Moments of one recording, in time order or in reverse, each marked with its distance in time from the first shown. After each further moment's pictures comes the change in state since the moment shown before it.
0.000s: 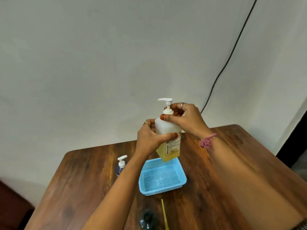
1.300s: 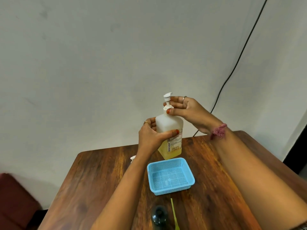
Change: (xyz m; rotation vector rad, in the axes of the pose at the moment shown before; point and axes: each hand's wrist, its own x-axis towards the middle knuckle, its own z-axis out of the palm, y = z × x) left_hand -0.029 0.020 -0.051 -0.099 0.101 -0.004; right_hand -0.011 -0.067 0.007 0.353 -0.281 0.101
